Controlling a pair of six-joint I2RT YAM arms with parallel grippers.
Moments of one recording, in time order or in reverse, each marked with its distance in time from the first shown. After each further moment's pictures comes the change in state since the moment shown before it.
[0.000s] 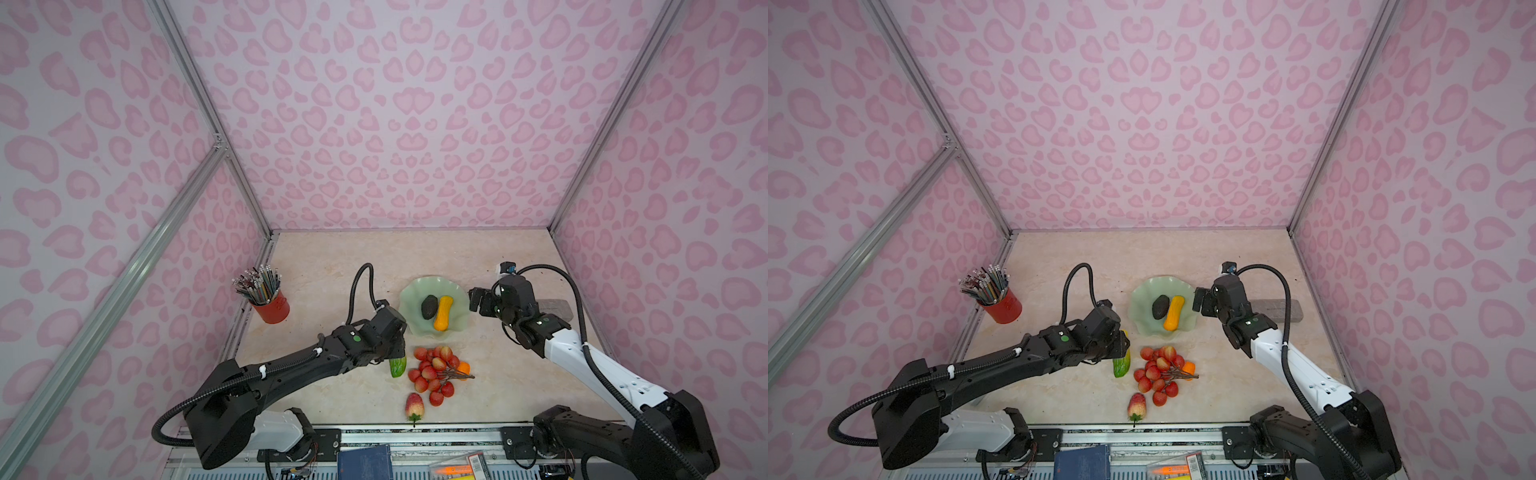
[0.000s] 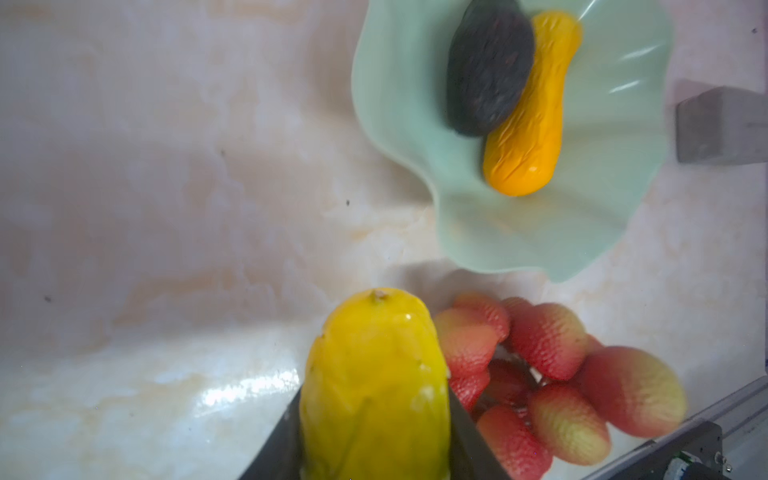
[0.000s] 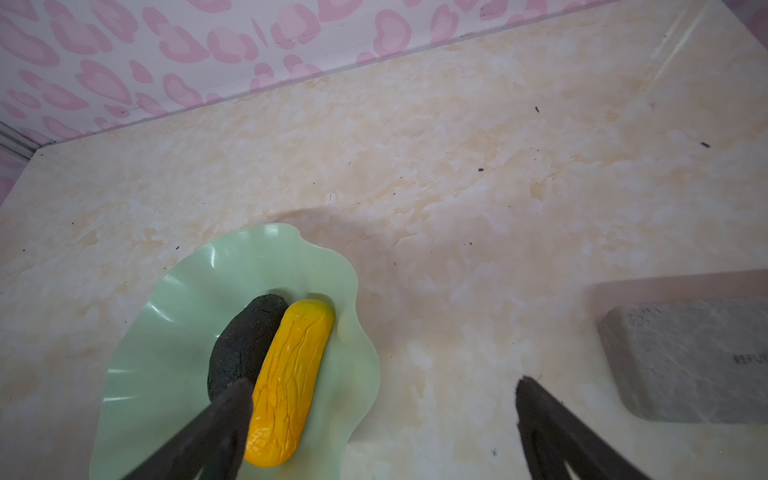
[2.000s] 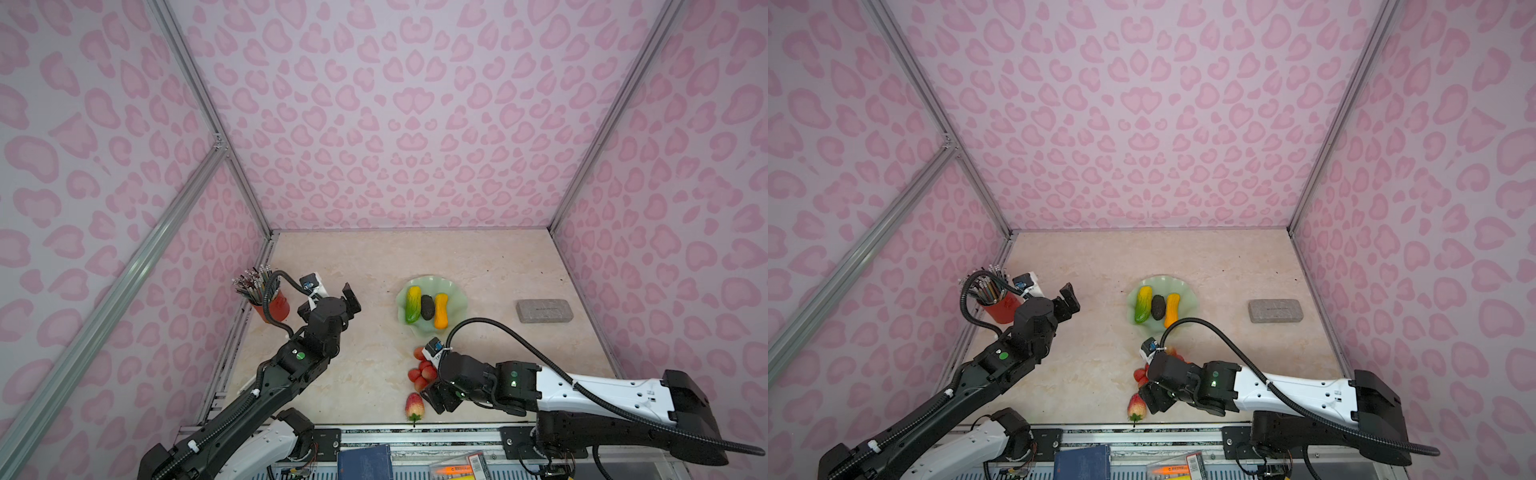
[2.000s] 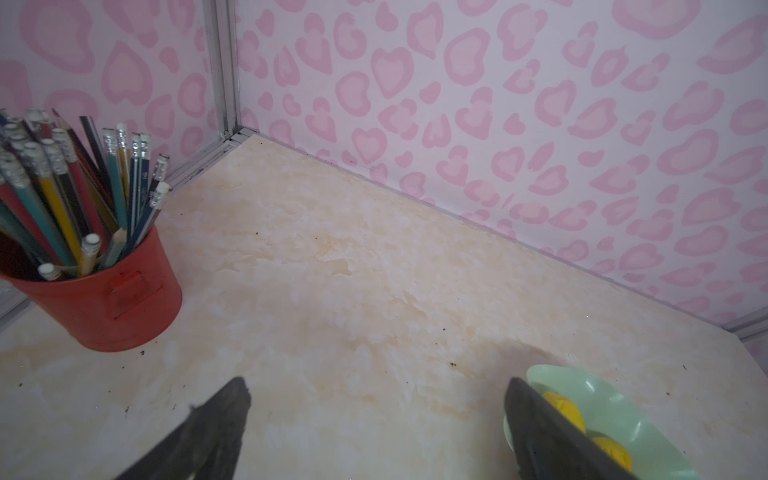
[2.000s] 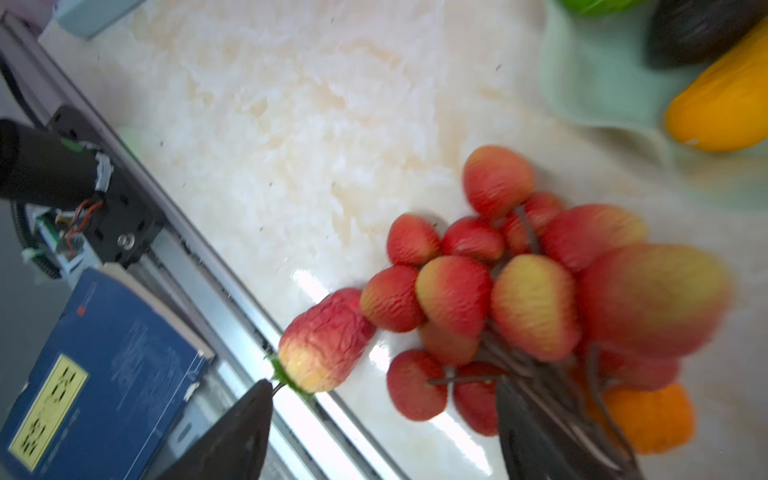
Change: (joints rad) left arm 0.245 -0.485 -0.269 0.331 -0.571 0.187; right arm 0.912 -0.019 -0.018 -0.314 -0.069 0.162
